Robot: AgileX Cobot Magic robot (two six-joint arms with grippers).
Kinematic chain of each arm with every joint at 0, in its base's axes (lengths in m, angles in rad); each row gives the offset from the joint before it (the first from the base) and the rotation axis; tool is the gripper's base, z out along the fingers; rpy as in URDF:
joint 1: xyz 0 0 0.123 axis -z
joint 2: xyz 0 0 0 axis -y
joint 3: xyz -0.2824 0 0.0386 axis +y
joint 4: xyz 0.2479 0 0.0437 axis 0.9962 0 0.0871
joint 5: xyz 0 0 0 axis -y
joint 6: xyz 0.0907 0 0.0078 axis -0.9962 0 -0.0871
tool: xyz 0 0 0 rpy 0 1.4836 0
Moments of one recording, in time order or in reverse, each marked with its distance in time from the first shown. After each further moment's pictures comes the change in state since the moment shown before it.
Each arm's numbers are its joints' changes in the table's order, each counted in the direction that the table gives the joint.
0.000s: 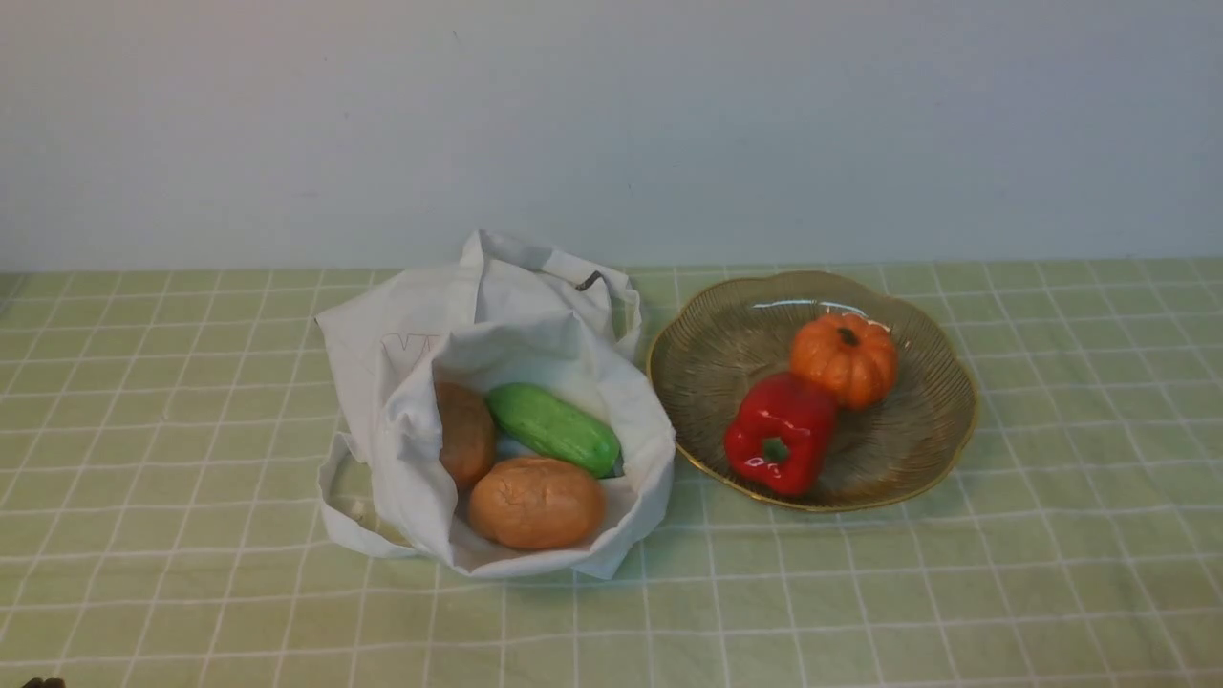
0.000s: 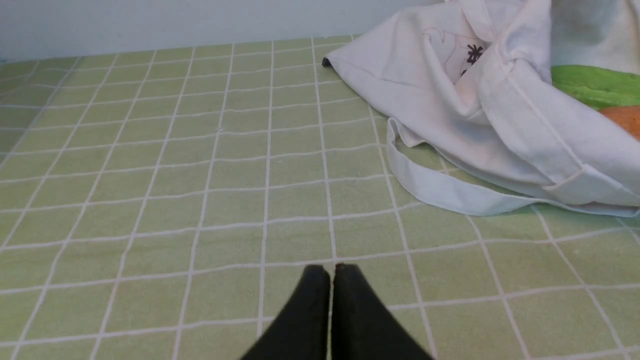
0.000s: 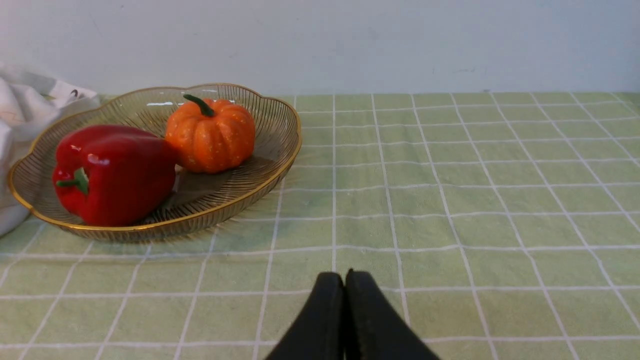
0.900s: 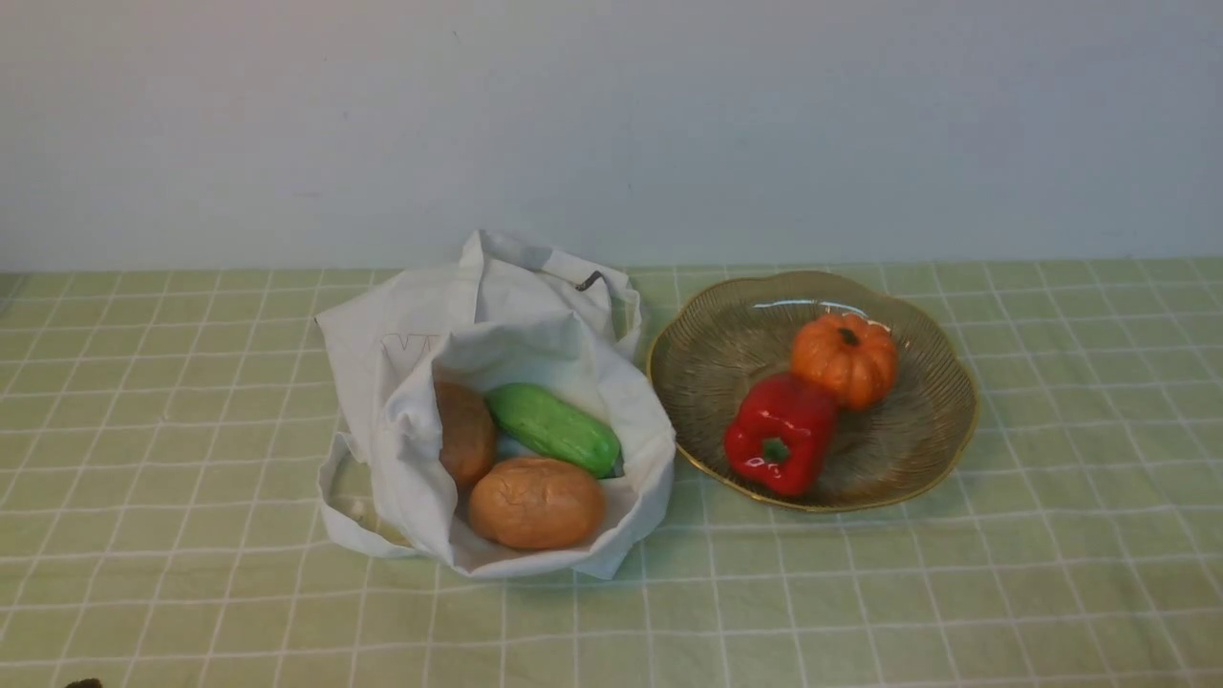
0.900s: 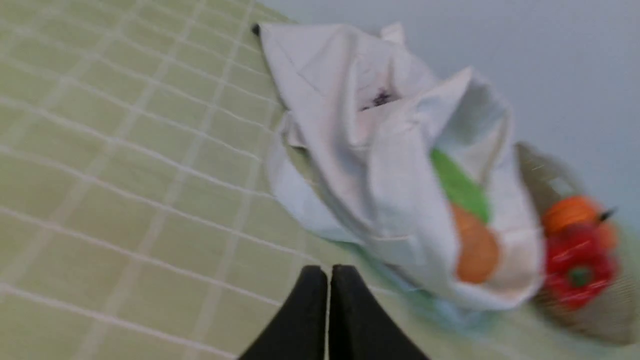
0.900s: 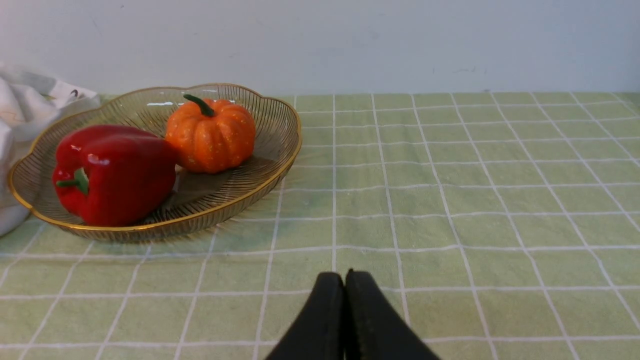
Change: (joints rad) right arm 0.000 0.000 0.000 0.000 0.000 0.000; left arm 0.000 0.000 0.000 -0.518 -0.004 0.304
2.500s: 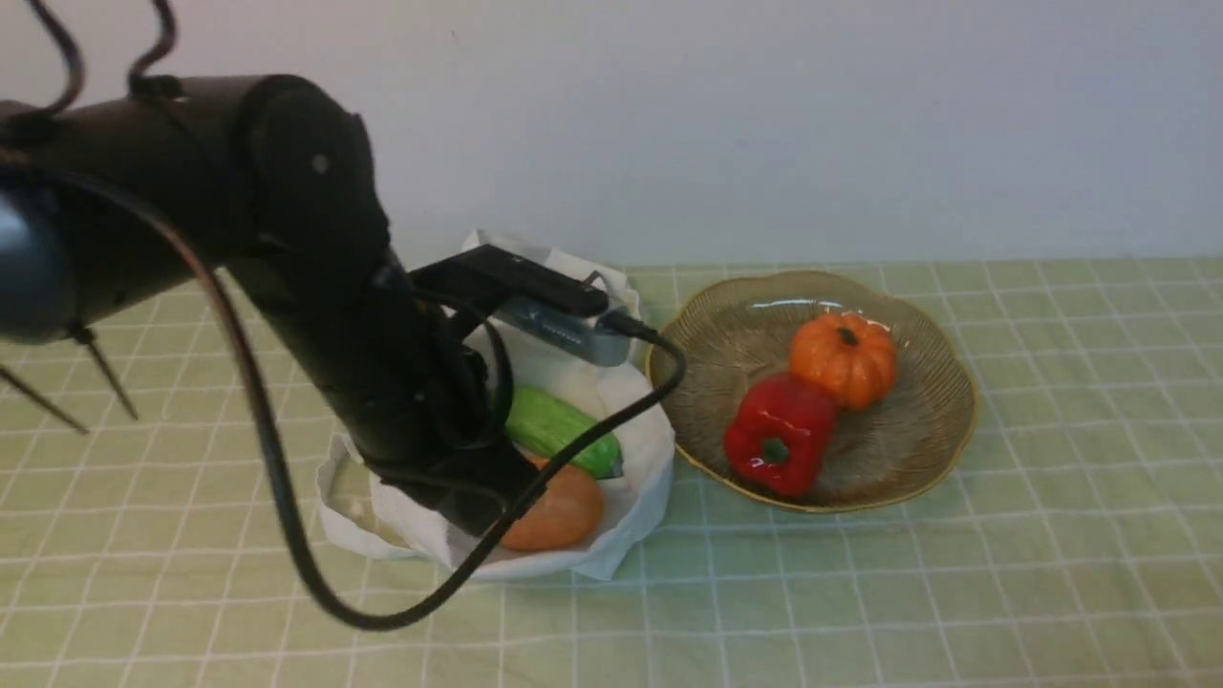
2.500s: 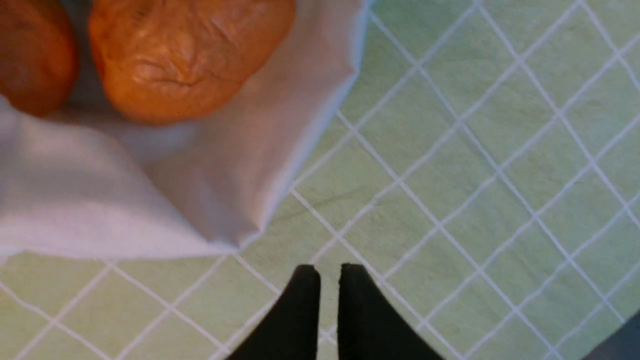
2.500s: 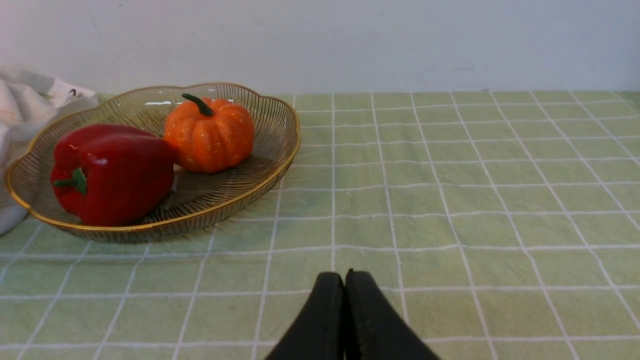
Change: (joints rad) right arm 0.000 0.000 0.000 0.000 0.000 0.000; left arm 0.440 -1.687 -1.357 0.310 -0.774 -0.582
